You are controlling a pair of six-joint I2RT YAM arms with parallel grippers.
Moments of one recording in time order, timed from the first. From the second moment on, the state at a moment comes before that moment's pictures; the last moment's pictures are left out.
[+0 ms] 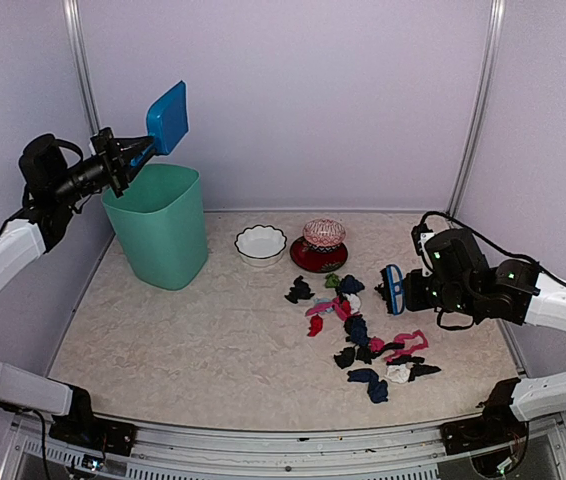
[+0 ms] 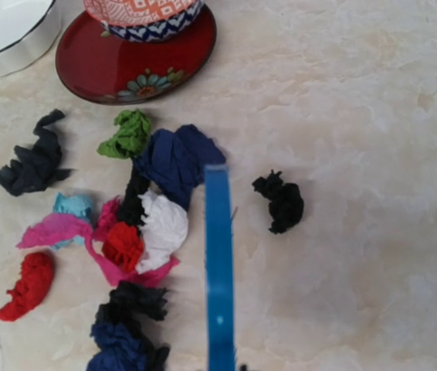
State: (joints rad) left arm -0.09 1.24 1.10 0.35 0.80 -1.49; right arm 0.80 1.02 0.80 -0.50 0.42 0.47
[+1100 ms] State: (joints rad) left arm -0.32 1.25 1.33 -0.30 0.62 -0.75; right arm 0.80 1.00 0.80 -0.48 0.32 0.47
